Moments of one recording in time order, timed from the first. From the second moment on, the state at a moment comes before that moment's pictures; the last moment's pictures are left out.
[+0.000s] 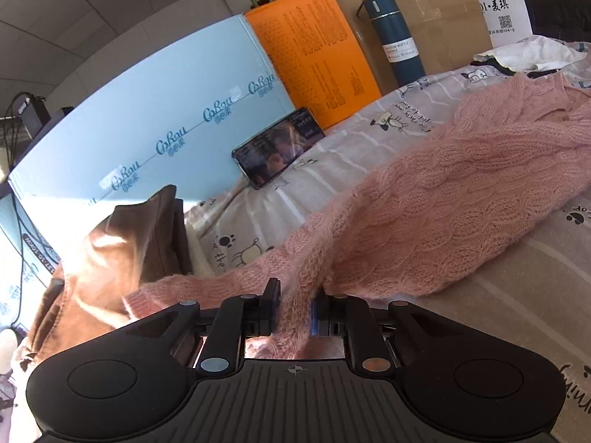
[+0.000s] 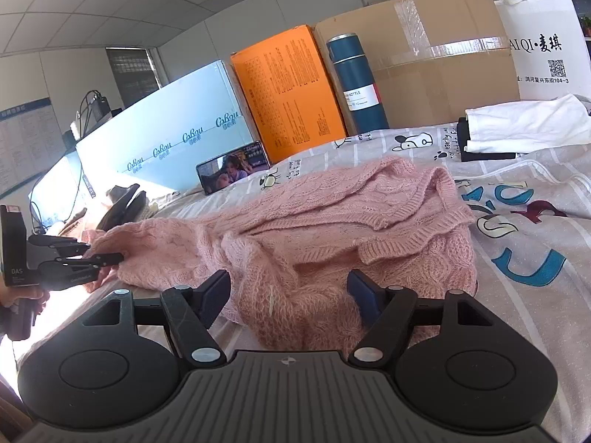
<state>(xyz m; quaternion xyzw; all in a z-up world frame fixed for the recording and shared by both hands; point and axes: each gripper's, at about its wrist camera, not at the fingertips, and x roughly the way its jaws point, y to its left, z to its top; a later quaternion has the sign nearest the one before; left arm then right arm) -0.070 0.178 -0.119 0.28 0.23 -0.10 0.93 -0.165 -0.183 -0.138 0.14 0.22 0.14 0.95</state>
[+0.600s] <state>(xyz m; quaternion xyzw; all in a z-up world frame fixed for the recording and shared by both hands) -0.178 0.254 -0.115 0.19 0.26 -0.11 0.94 -0.199 -0.202 -0.124 0.10 0.25 0.23 0.93</state>
